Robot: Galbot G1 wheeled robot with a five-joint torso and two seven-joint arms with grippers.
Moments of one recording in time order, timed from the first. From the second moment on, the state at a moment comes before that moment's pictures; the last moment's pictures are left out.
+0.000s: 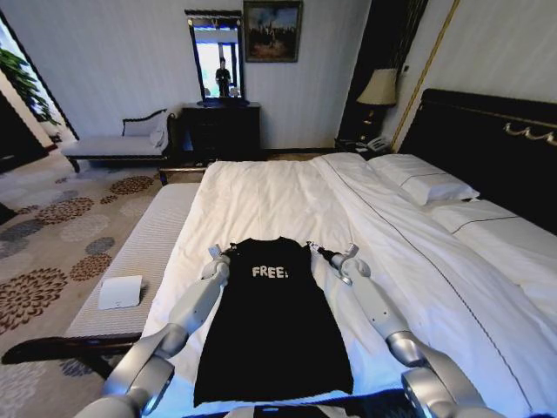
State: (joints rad) left arm 0.49 -1.36 -0.03 -0.87 -0.92 0.15 -0.14; right arm -0.57 1.23 0.25 0.95 1.11 -0.40 -0.05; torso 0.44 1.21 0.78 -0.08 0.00
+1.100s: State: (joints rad) left arm 0.45 -1.39 0.00 -0.82 -0.93 0.15 -0.12; right arm -0.53 1.29 0.26 0.84 1.00 -0.39 -0.12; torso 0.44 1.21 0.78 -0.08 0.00
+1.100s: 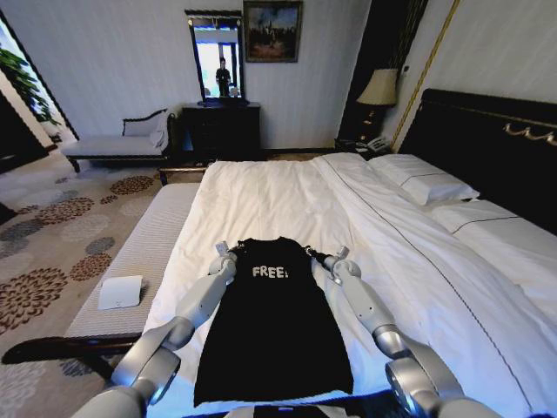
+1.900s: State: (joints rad) left arm 0.42 -1.35 -0.02 -0.85 -0.97 0.15 -0.14; right arm -0.52 1.26 0.23 0.89 1.04 -0.32 -0.09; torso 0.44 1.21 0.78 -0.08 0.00
